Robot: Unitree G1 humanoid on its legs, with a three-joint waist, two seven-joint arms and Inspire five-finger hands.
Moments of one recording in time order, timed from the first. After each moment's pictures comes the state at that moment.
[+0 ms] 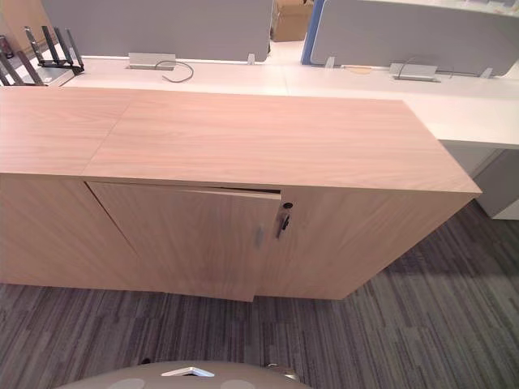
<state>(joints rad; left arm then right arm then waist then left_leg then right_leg) 0.20 0.01 0.44 1.04 -0.22 0.00 0.07 0.24 -0.10 -0.52 1.28 0.12 0.05 0.03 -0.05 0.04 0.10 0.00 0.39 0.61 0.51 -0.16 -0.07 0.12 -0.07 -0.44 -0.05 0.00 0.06</state>
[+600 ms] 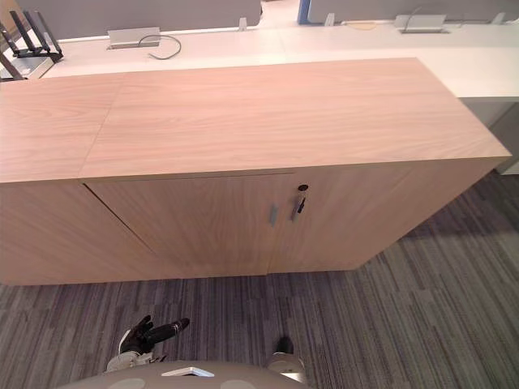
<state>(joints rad) 0.12 0.01 0.20 1.04 -0.14 -0.09 0.11 0.20 -0.13 -0.30 1.22 0.04 0.04 -0.09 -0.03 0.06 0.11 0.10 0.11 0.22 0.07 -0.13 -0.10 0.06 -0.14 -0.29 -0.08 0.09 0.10</state>
